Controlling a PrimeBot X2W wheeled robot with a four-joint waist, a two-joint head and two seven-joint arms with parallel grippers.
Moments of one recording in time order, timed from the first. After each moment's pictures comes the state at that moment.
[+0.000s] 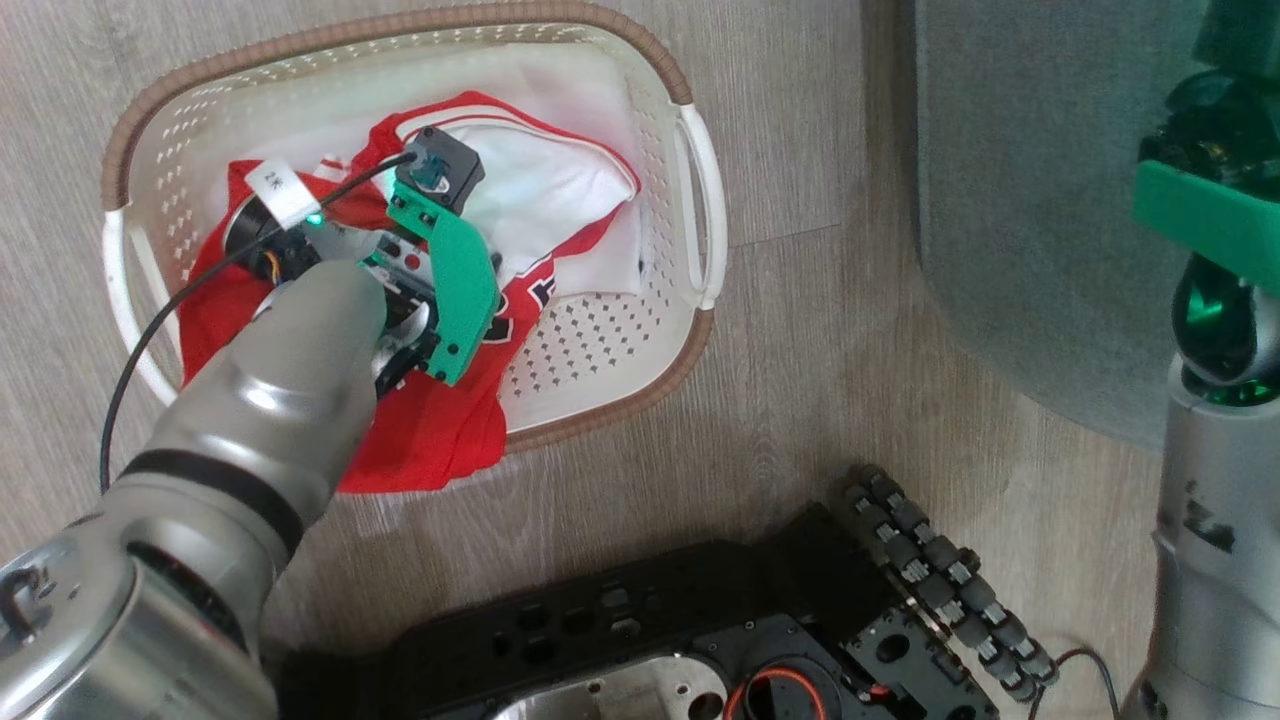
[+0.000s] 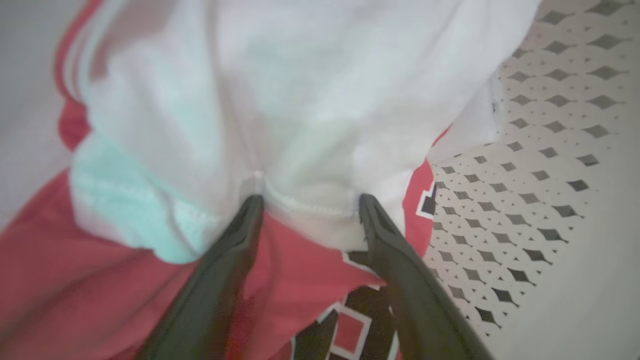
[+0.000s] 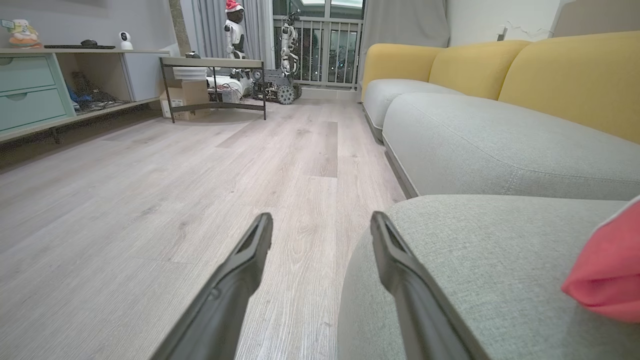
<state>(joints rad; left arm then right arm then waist) -1.08 0.14 -1.11 1.15 -0.66 -0.12 0.20 -0.63 -0.06 -0.02 -0.23 0.18 0.13 -0.26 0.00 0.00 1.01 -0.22</state>
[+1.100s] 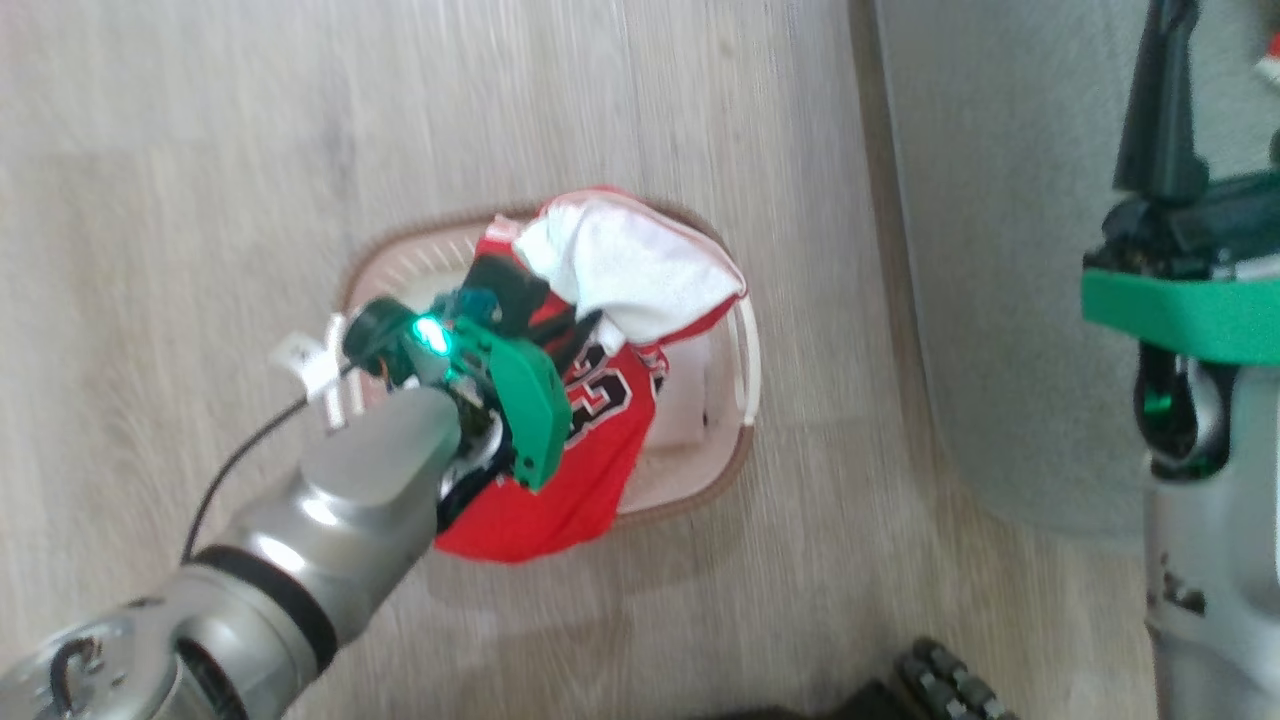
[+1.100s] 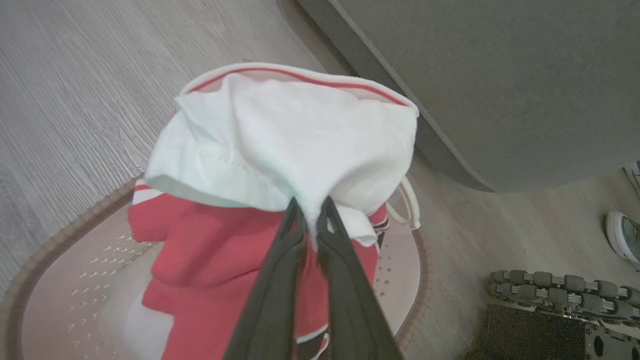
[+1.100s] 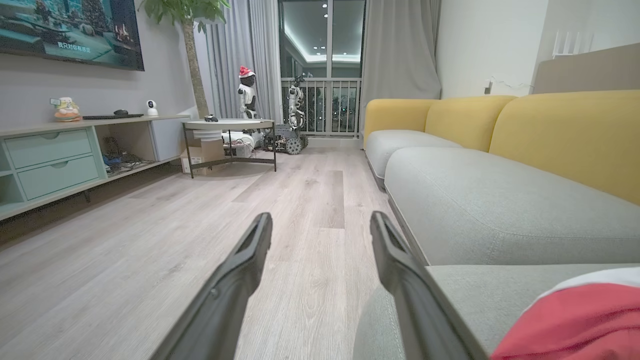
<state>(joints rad) -0.92 0.17 -1.28 0.92 -0.88 -0.12 -0.15 -0.47 -0.09 -0.04 -0.13 0.18 0.13 -0.26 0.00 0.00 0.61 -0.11</state>
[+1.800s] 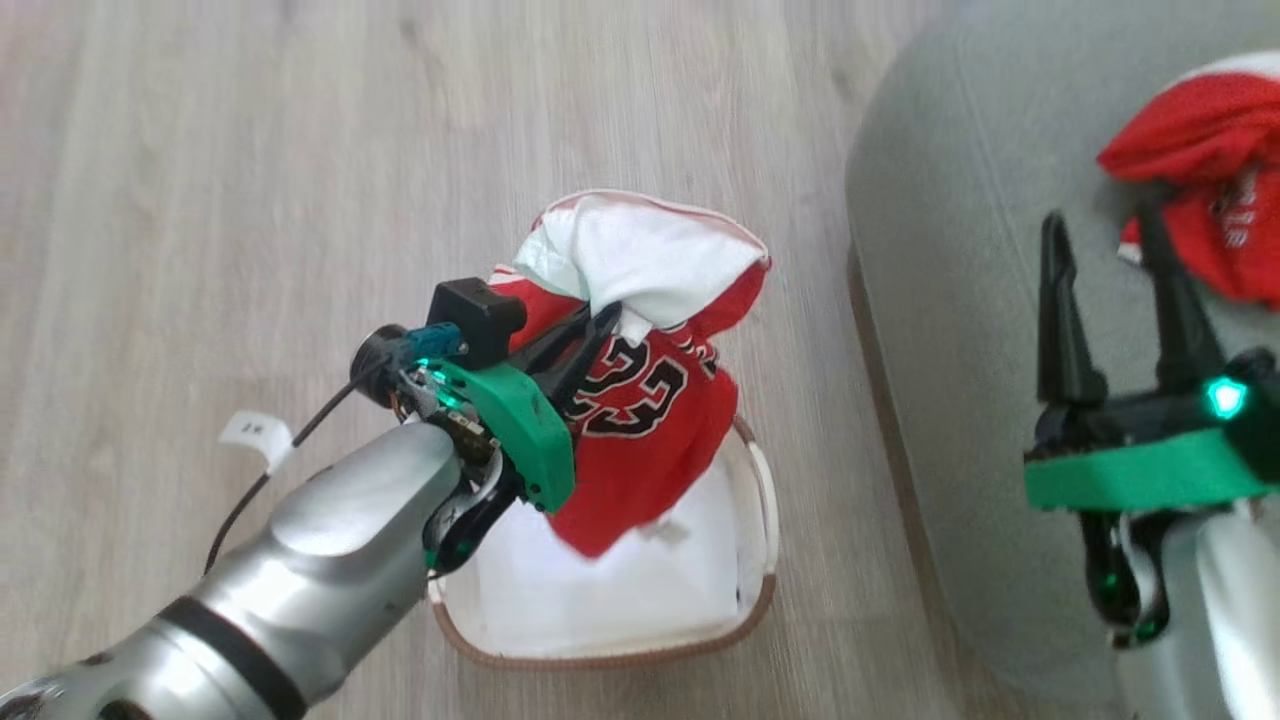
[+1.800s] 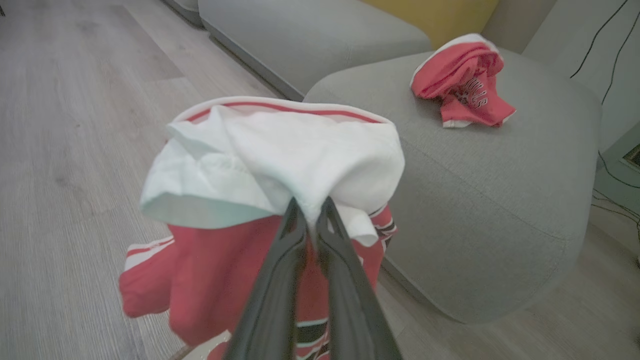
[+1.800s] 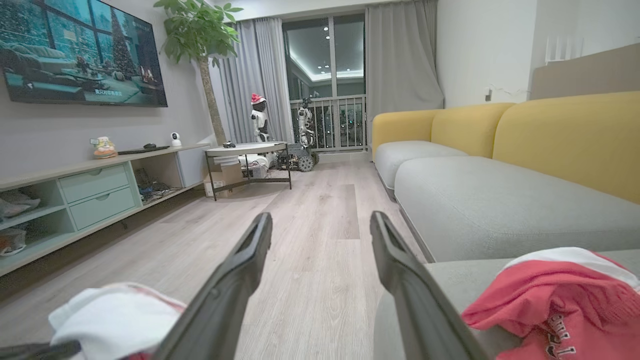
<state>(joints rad) -0.80 0.27 -1.18 0.61 -0.93 -0.04 -0.25 -0.19 -0.11 -0.01 -0.03 0.24 0.13 -0.25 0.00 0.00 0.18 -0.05</state>
